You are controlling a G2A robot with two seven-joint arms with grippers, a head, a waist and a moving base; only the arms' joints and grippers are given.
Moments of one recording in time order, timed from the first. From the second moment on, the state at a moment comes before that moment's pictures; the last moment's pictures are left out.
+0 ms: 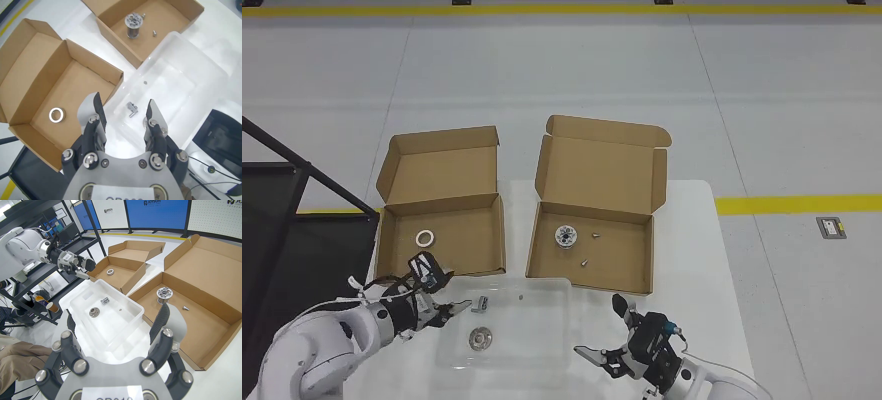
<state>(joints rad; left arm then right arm) 1.37 -0.98 -1.68 -1.90 1.03 -0.80 -0.74 -1.62 -1.55 1.47 -2.04 -1.32 -0.78 0.30</state>
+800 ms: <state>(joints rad) 1.33 -0.99 -1.43 -1.93 1.09 -0.58 -1.01 -1.62 -1.55 1.47 -2.04 -1.32 -0.78 0.30</state>
